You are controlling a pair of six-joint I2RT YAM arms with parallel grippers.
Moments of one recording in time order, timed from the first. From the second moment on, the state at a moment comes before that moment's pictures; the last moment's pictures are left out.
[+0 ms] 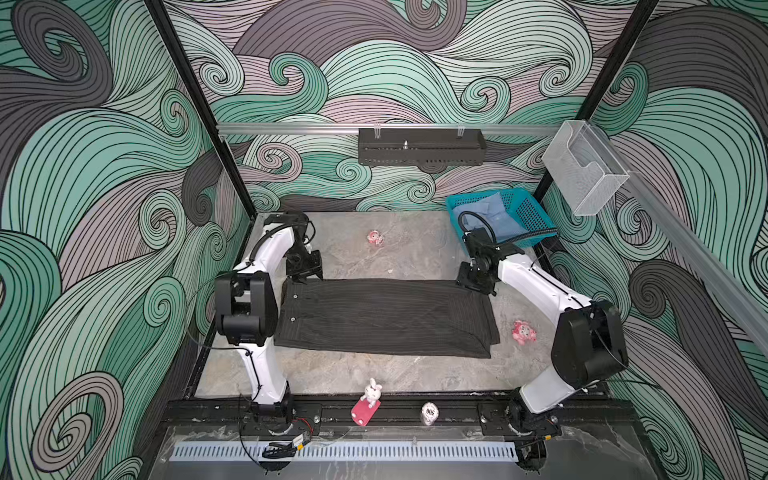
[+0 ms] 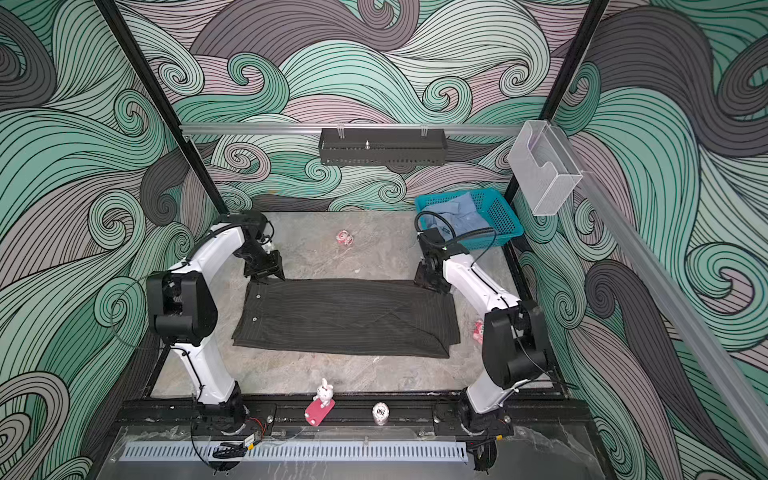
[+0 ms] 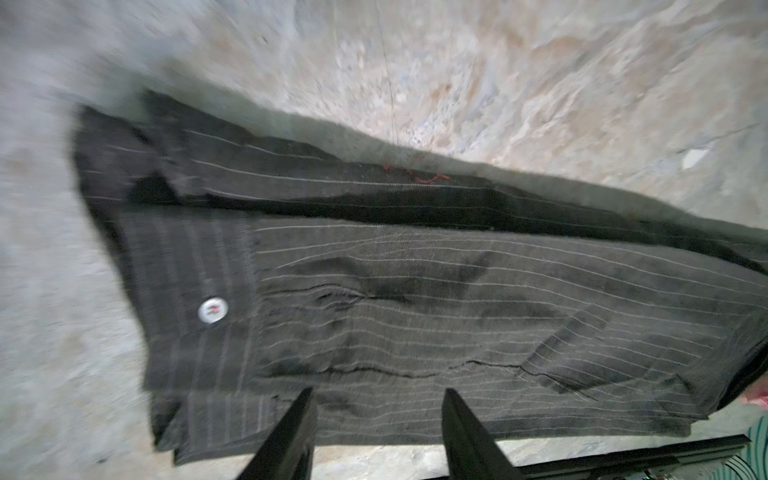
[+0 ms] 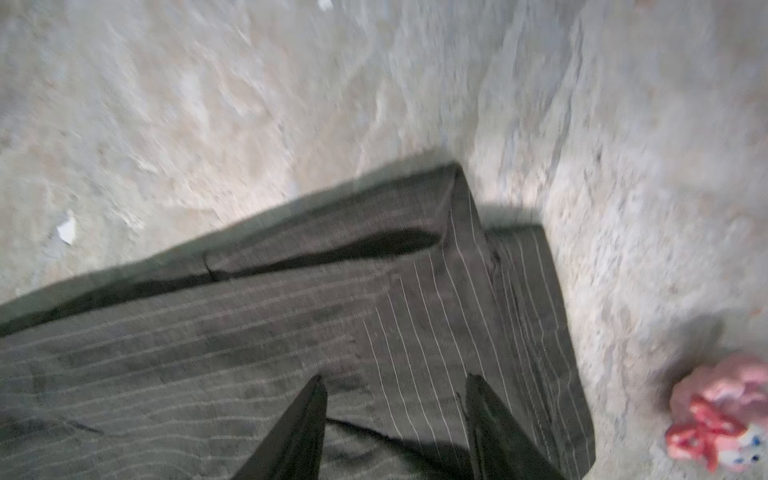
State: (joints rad) left arm -0.04 1.95 1.60 -1.26 0.21 -0.26; right arm 0.30 1.60 1.17 -0.88 0.07 0.61
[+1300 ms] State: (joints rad) left arm -0.02 1.83 1.01 -1.09 0.47 -0.43; right arm 0.31 2.31 1.86 -0.89 -0.21 0.62
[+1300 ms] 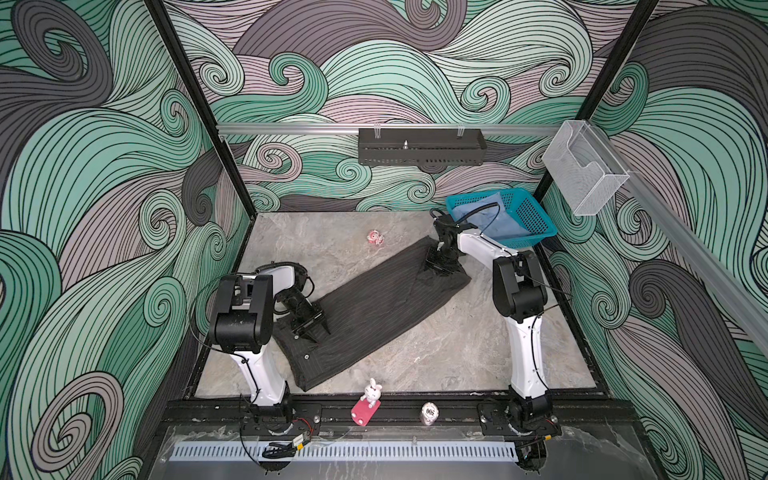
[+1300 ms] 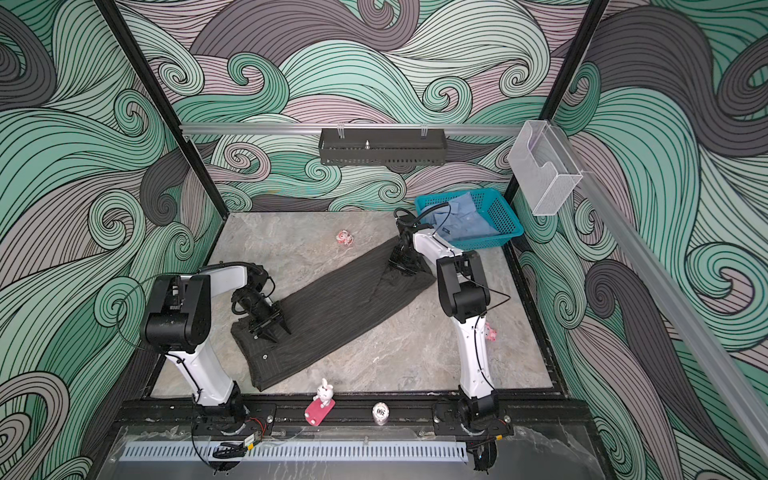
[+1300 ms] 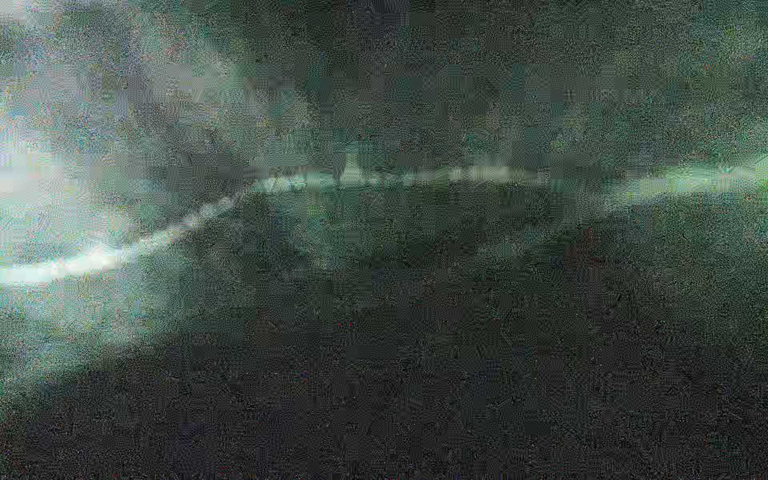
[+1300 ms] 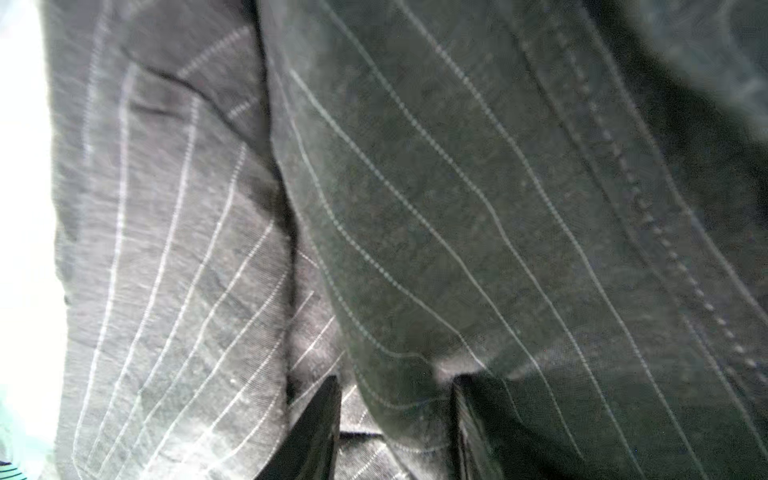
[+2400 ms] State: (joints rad) left arm -0.12 2.02 1.54 -1.27 0.20 -0.22; right arm 0.33 2.03 1.46 -0.93 -0.05 0.69
